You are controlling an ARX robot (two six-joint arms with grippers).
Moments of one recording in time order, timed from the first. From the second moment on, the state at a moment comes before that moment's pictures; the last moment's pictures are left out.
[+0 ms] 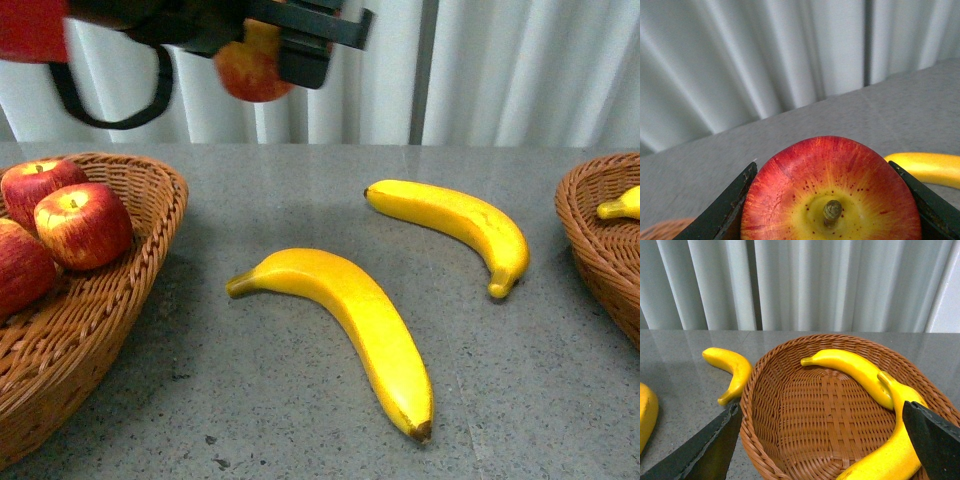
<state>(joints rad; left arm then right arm) -0.44 1.65 1.06 0.35 -0.24 0.16 0.00 0.00 0.01 0.00 0.00 -0.01</state>
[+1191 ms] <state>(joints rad) -0.37 1.18 0.52 0.41 -0.43 -0.18 0.00 0.00 0.01 0.00 0.00 -0.01</state>
